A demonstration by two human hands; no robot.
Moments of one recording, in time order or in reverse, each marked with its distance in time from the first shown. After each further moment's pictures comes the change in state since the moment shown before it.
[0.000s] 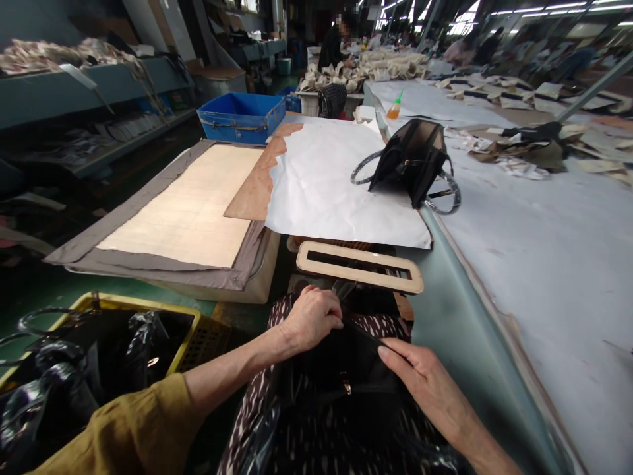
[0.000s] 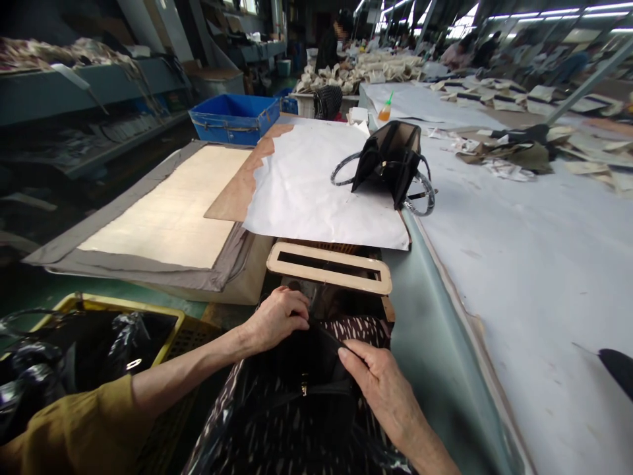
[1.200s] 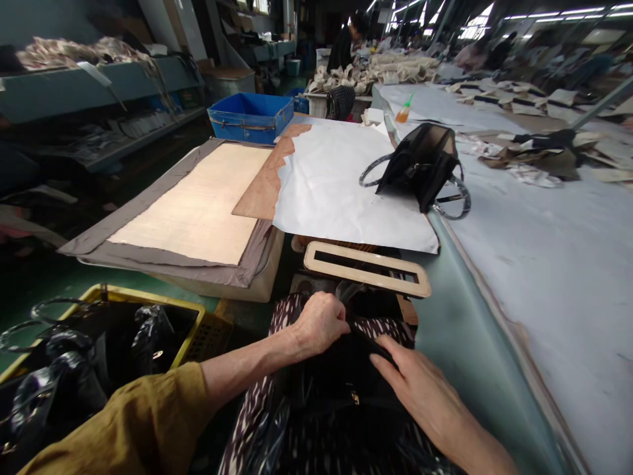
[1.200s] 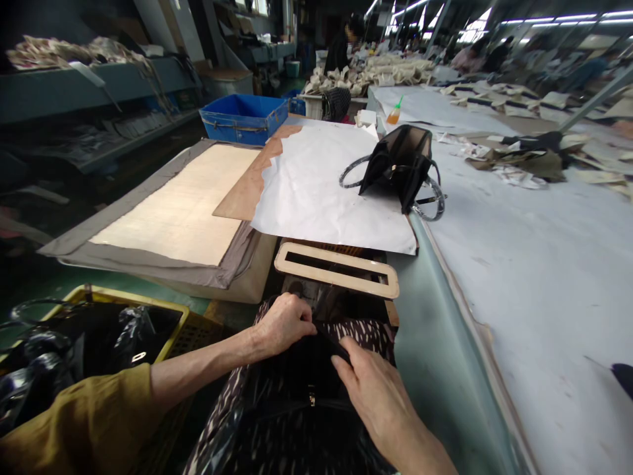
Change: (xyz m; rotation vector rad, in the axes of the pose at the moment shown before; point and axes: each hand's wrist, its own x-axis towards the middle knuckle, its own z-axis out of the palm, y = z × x) left_hand 0.001 0.007 0.005 -0.023 -0.028 -0.232; right_hand 0.004 -0.016 0.013 -0.456 0.033 0.063
